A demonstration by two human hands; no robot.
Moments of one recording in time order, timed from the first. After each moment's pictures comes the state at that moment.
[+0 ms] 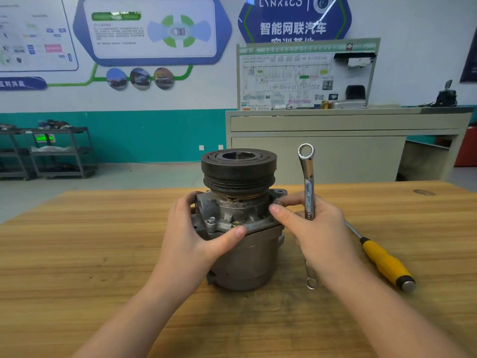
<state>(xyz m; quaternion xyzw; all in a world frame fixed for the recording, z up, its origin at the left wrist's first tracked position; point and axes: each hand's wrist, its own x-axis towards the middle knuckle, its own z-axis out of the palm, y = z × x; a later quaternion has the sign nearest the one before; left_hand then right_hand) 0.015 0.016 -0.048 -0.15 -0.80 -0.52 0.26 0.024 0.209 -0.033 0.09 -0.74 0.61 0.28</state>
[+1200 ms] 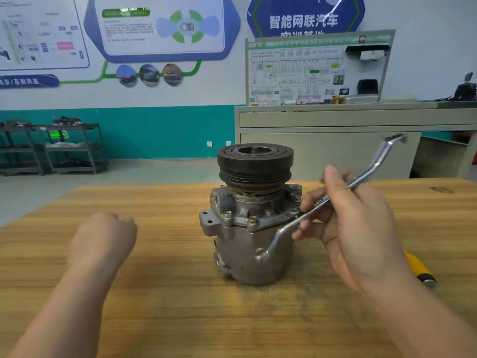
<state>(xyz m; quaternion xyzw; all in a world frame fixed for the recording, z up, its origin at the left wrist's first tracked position) -0.010 -0.096 -0.034 0.24 -0.92 -0.23 0.22 0.056 0.193 -0.006 0.17 -0.54 0.79 0.21</state>
